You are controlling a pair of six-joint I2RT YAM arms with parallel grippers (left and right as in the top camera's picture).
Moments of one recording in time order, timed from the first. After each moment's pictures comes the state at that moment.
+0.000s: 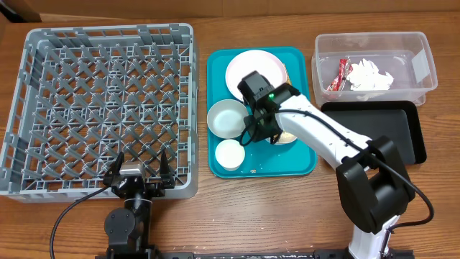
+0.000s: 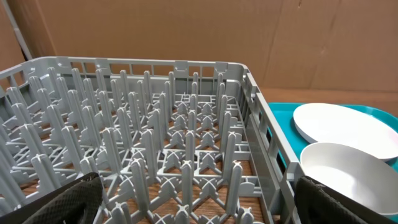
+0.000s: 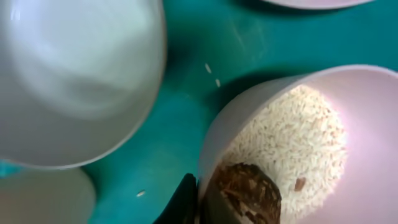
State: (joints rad) left arm 0.04 0.02 0.02 -0.09 0.00 -0.05; right arm 0.60 1.97 1.51 -0.95 0.04 0.23
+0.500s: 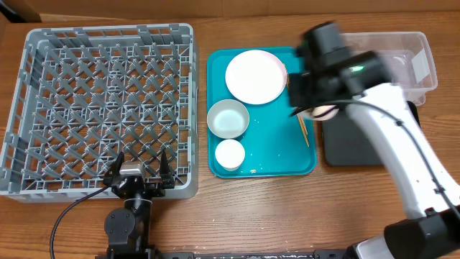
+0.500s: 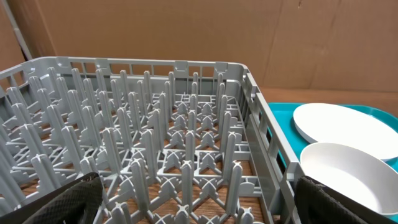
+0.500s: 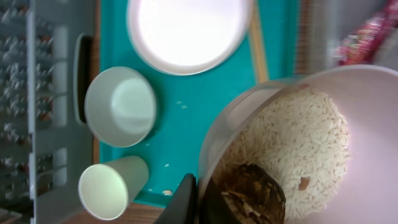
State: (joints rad) left arm 0.04 0.02 0.02 -0.09 0.00 -0.05; right arm 0.31 1.67 1.71 -1.21 -0.13 0.31
